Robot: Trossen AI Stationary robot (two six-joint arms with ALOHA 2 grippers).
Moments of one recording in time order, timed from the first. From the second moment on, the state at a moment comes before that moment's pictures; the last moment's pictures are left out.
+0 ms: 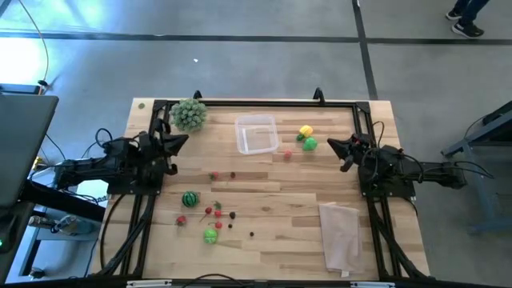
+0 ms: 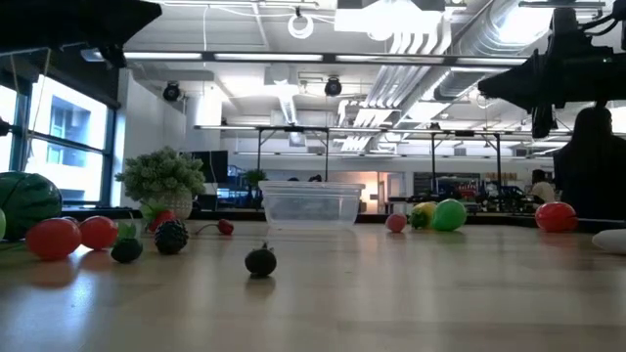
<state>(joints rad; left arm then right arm) 0.22 0.10 0.15 0.28 -0.18 0.05 -0.05 0.01 0.01 0.16 0.42 0.42</state>
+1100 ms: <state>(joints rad) 0.52 1.66 1.29 -0.50 0.13 -0.06 -0.27 0.29 0.36 -0.30 0.38 0.40</state>
